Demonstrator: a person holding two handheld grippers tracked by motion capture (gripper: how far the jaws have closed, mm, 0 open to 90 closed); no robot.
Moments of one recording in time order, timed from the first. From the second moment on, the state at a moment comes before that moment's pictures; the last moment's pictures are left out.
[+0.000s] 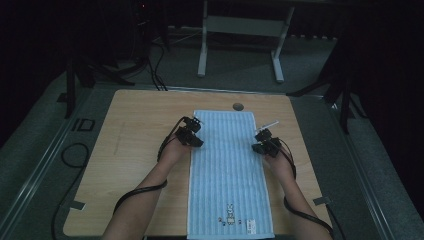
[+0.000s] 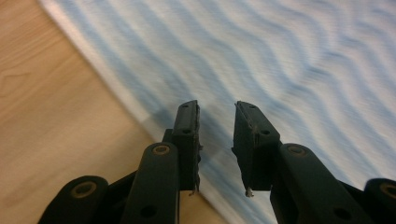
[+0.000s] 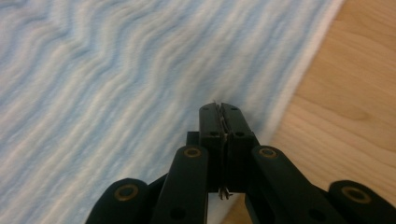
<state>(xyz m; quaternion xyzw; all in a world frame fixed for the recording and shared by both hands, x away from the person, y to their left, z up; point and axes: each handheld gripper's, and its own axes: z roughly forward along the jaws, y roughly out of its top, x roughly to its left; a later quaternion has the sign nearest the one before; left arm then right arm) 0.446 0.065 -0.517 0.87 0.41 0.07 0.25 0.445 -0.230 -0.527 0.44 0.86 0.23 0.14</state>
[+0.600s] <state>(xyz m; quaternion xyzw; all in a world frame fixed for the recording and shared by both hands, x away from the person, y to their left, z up) 0.448 0.047 -0.530 0.89 0.39 0.06 0.24 0.455 -0.240 -0.530 0.46 0.85 0.22 0.14</state>
